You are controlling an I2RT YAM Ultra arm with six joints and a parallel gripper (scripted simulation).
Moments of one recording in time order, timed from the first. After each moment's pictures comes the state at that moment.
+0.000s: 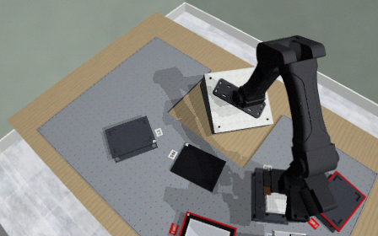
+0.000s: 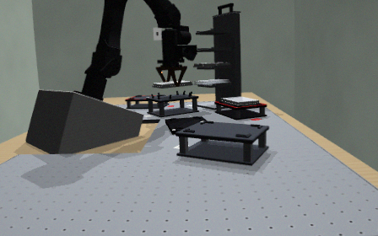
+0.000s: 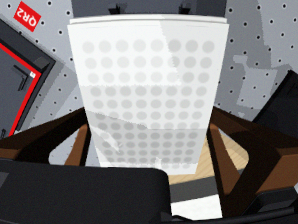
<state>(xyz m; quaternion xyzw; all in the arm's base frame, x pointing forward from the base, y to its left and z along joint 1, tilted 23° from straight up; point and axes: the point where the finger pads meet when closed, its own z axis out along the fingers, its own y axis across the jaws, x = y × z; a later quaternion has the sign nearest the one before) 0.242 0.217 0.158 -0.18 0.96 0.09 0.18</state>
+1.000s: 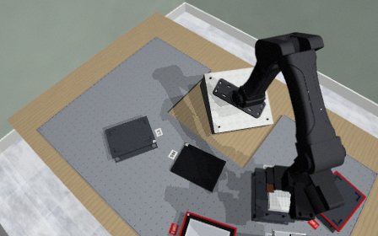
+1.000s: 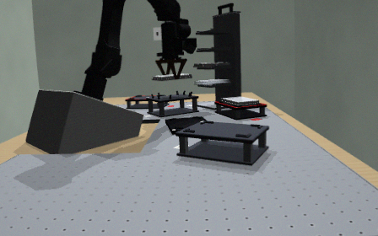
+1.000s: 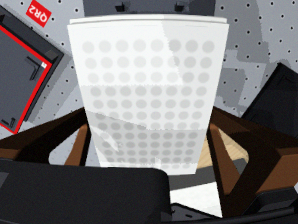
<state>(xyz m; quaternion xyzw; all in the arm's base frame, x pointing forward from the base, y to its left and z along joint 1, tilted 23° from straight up) 0.234 0.211 0.182 -0.18 0.96 0.09 0.18</state>
